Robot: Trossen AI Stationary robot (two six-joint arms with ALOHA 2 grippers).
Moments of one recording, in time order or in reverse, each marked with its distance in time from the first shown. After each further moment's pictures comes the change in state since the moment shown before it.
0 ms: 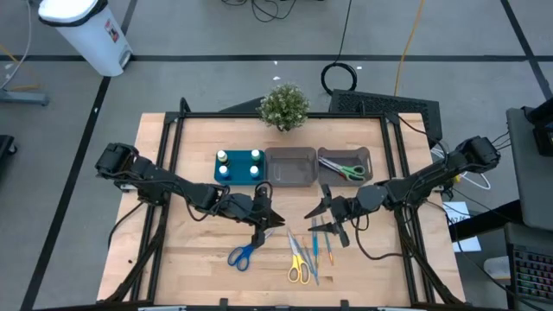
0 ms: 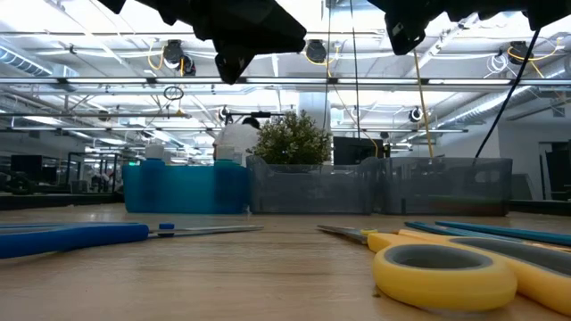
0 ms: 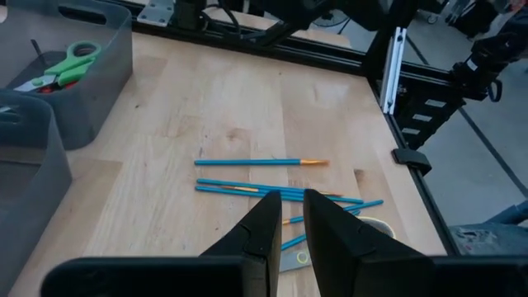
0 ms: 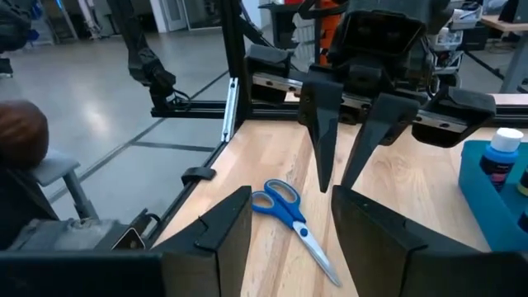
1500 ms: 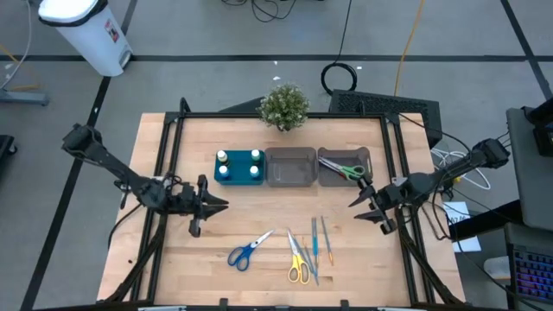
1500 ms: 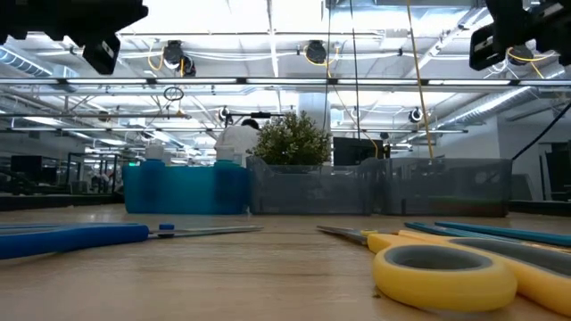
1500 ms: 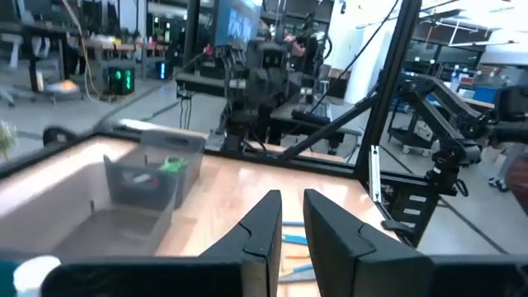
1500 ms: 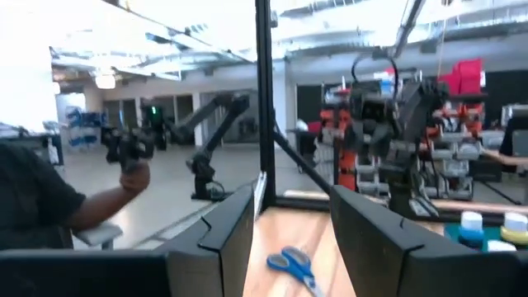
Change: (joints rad) left arm -0.305 -0.769 -0.718 0.425 -0.462 0.138; right arm 0.050 -0.734 -0.567 0.241 -0.019 -0.086
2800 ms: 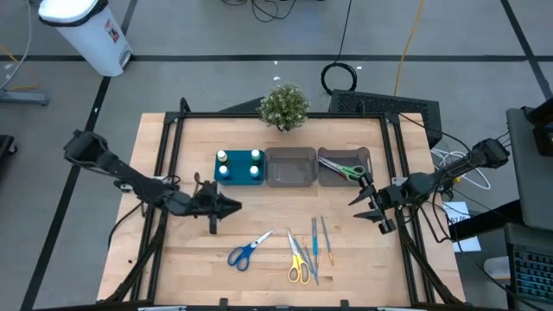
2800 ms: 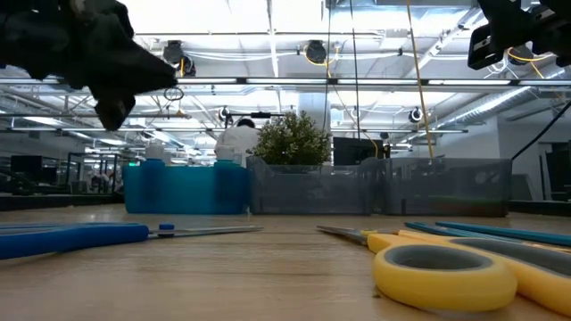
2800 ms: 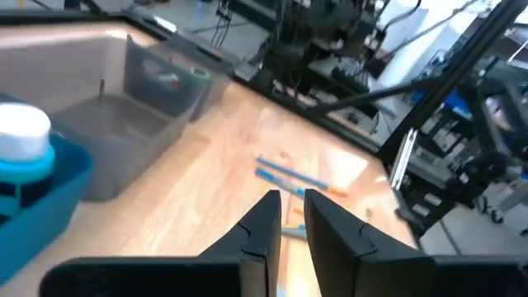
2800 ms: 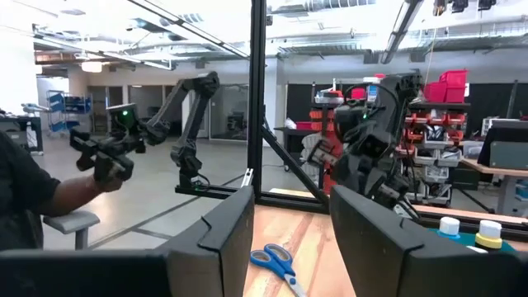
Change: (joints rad) left arm 0.127 0.307 0.013 0.069 0.070 -0.402; right arm 0.000 0.003 -0.001 0.005 0.025 -0.071
